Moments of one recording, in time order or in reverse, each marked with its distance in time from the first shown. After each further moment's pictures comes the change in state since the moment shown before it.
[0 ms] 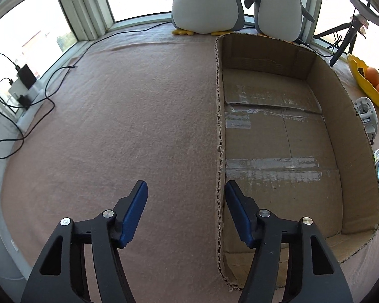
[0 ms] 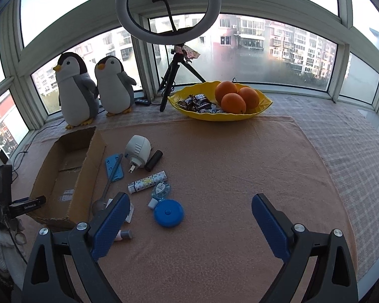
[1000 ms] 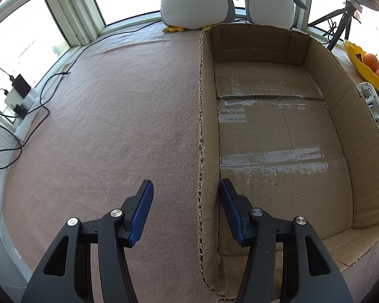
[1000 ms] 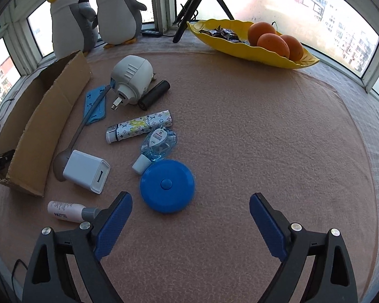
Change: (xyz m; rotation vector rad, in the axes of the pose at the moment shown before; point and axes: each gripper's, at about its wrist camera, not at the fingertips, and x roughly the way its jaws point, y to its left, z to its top) left arm 0.009 -0.005 -0.002 0.053 0.002 0.013; right arm 0.119 0.022 -0.029 -0.119 0.263 0.032
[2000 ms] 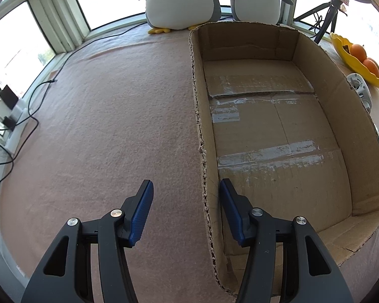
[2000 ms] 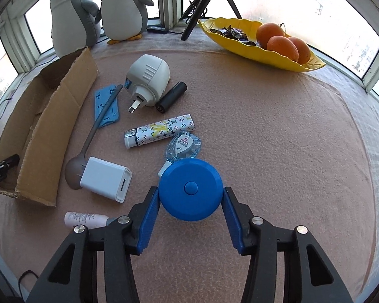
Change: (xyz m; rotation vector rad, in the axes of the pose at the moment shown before) left arm 0.003 0.006 0.001 0.074 -0.002 -0.069; right arm -0.020 0.035 0.014 -0.002 -0.011 -0.023
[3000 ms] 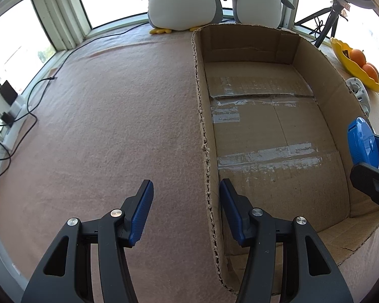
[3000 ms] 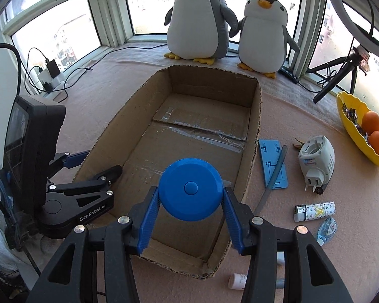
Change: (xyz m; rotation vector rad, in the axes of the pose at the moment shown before) left arm 0.000 0.000 -0.003 -0.020 -0.014 -0.012; right arm -0.009 0.178 0.032 -0.333 -0.052 0.246
